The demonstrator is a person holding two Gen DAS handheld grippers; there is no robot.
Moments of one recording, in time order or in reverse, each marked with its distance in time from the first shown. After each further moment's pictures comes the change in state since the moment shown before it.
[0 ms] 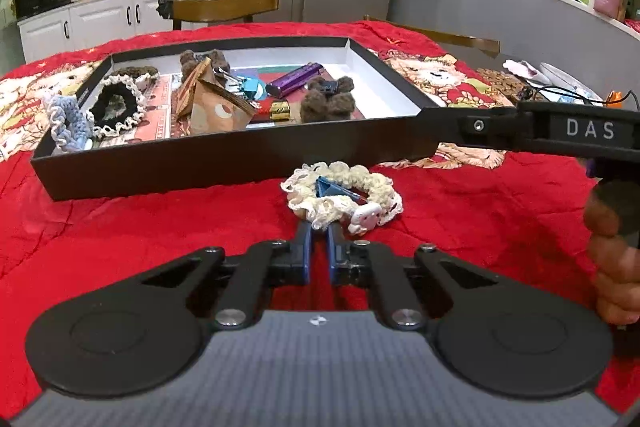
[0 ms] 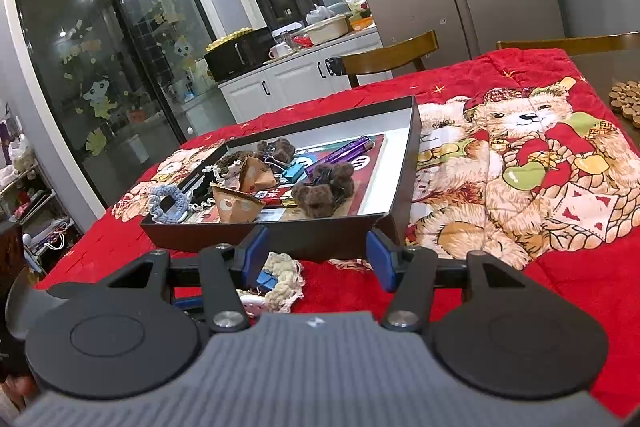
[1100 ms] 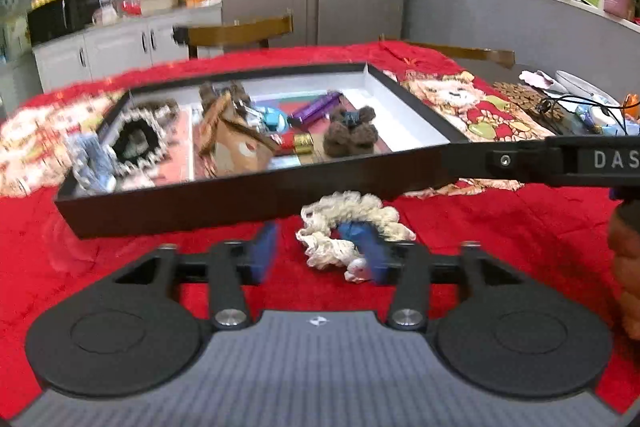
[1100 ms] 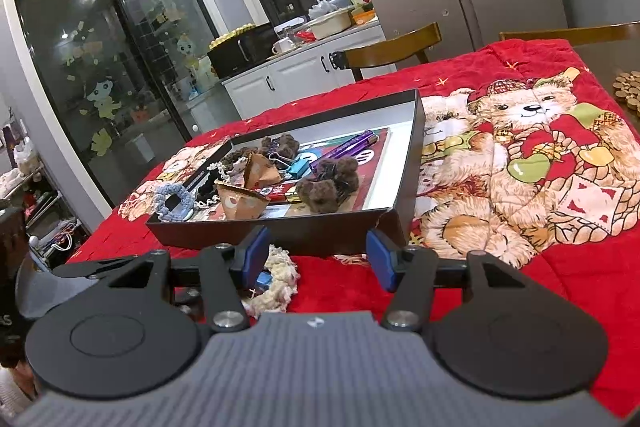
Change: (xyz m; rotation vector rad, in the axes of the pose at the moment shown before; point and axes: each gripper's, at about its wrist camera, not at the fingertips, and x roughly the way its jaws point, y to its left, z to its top) left arm 0.004 0.004 0.011 0.014 -0.038 0.056; right arm -0.001 -0.004 0.002 0.022 0.019 0.020
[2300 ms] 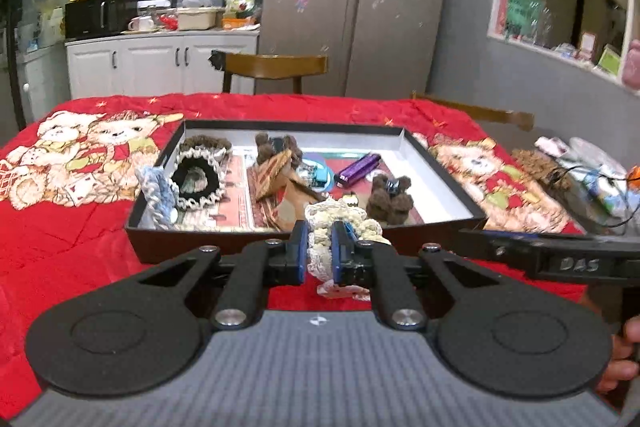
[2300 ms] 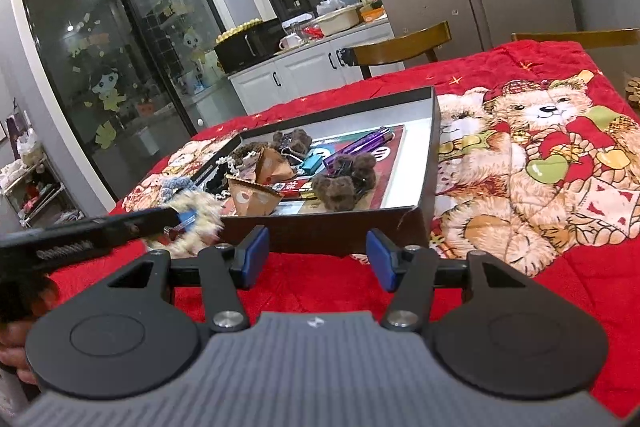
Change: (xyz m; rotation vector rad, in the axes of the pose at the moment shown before) left arm -0.055 0.039 0.022 -0.112 -0.137 0.036; right arm 0.008 0.015 -0.002 -0.028 0.010 0.010
